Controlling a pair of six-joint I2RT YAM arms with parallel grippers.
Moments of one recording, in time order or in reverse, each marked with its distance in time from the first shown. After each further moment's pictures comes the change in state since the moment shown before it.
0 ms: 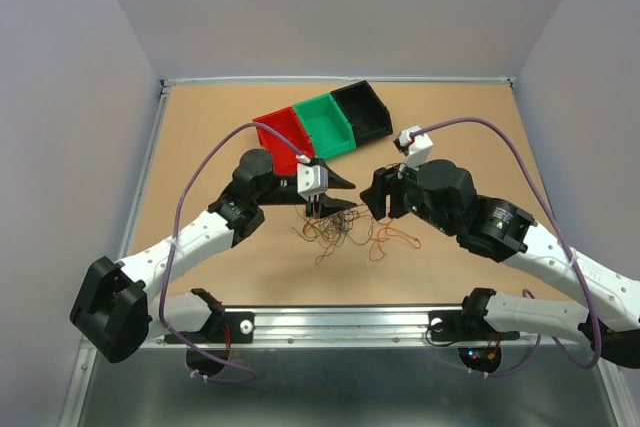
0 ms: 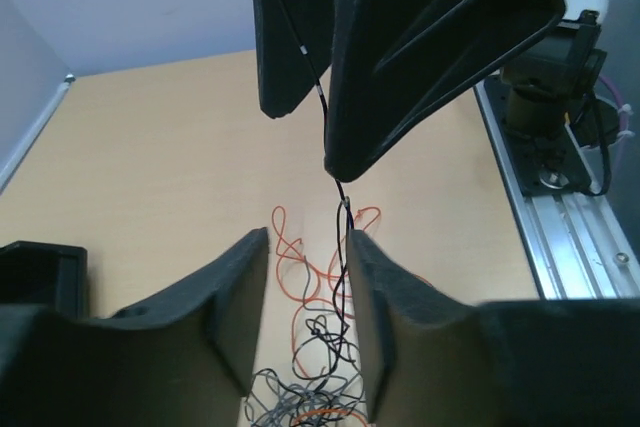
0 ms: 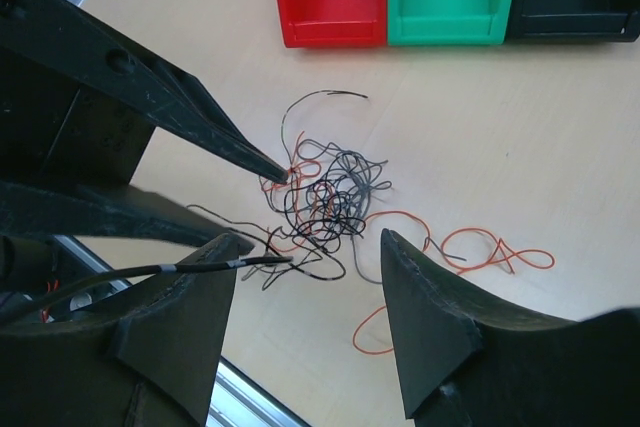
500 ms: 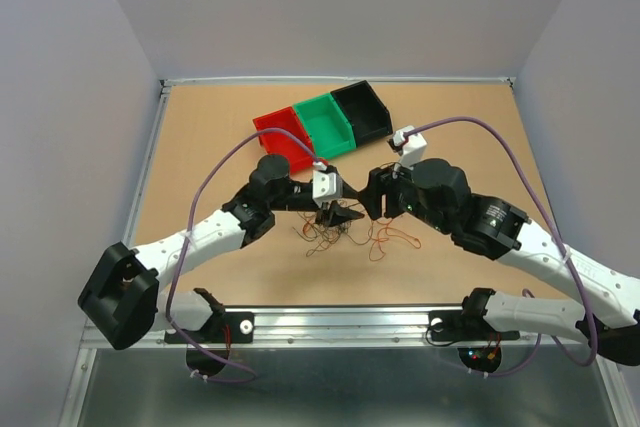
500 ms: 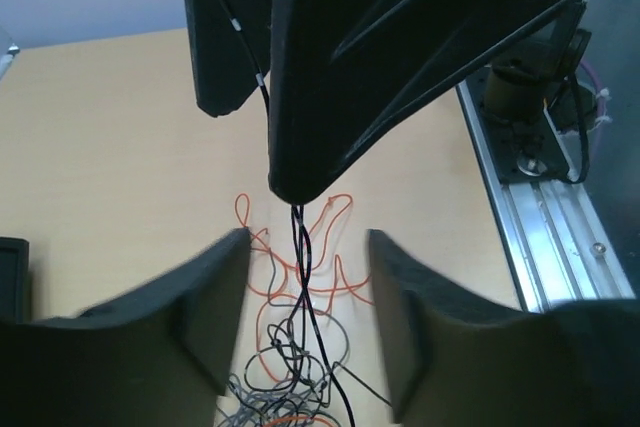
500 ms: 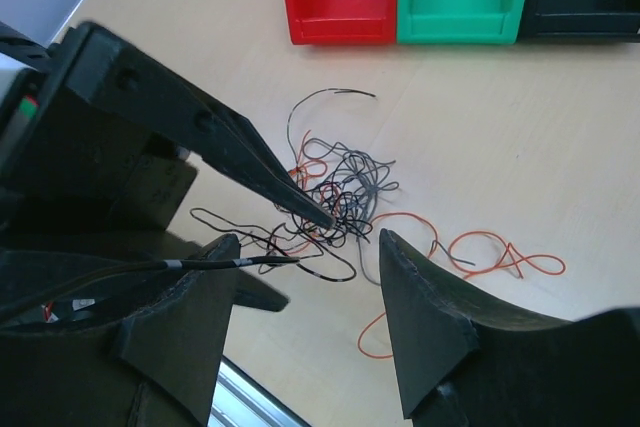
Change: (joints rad) left arm -0.054 0.039 -0.022 0.008 -0.026 0.008; right arm 0.000 0.018 0.000 0.015 -0.012 -0.001
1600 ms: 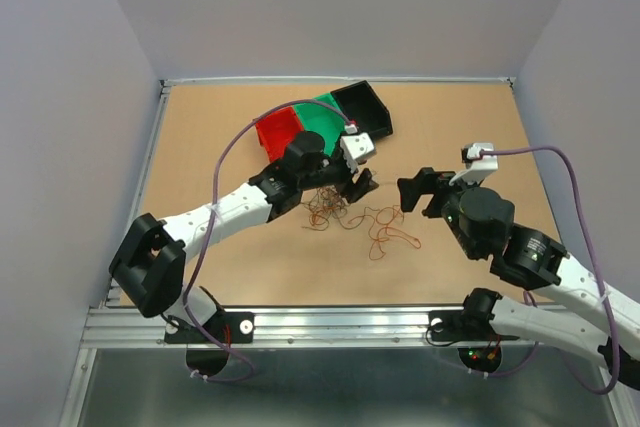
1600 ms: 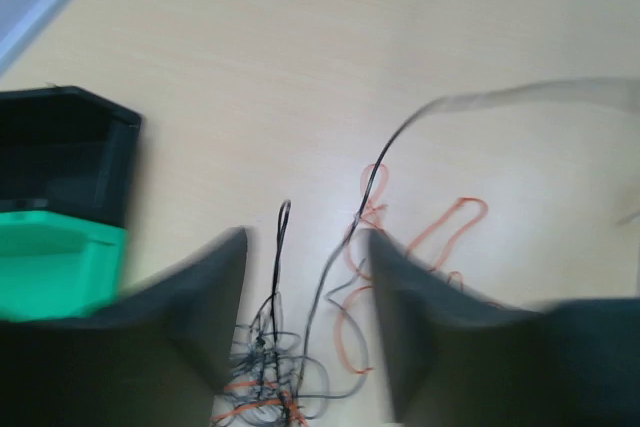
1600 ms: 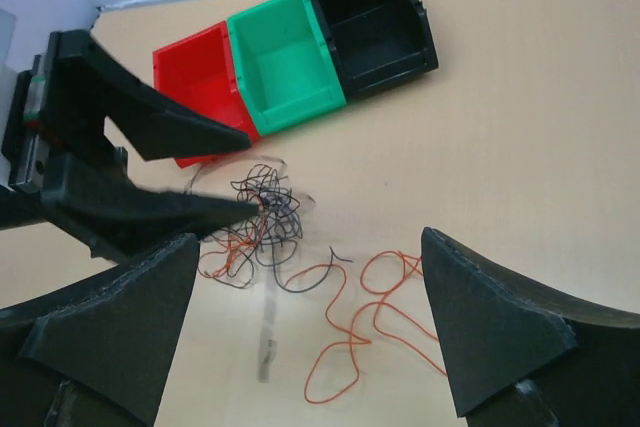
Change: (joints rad) left arm -0.019 0.223 0.278 -0.204 -0.459 -0.096; right arm -0.001 -0.275 -0.184 0.082 0.426 0.112
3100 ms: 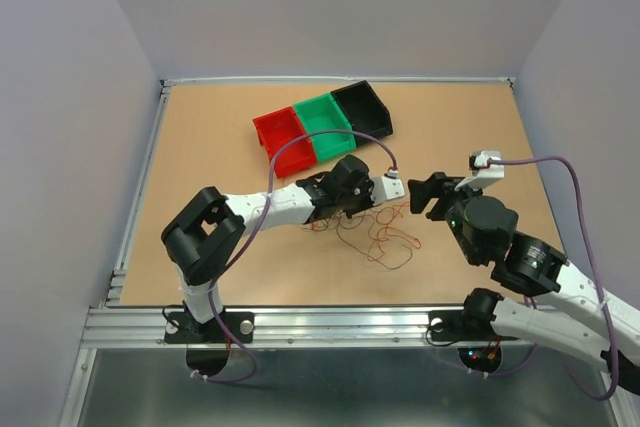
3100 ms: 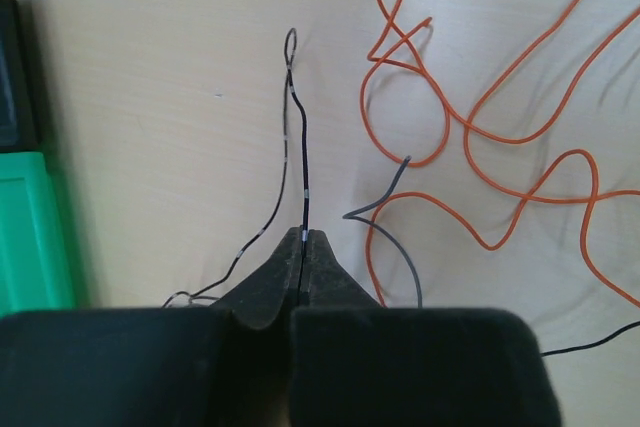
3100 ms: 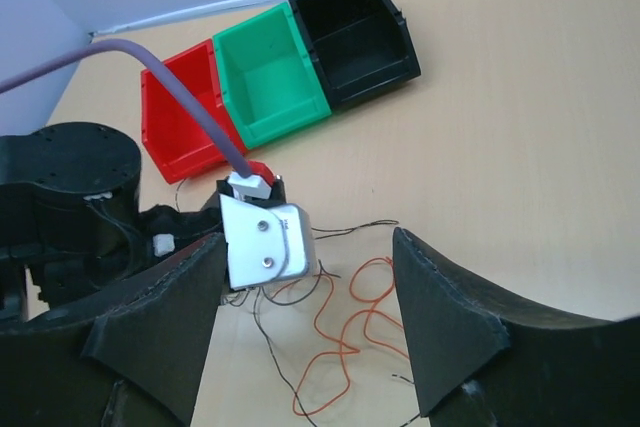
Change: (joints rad) left arm -0.174 0.320 0.119 -0.266 -0.276 0.365; right arm 0.000 -0.077 -0.106 0.047 0.036 -0.005
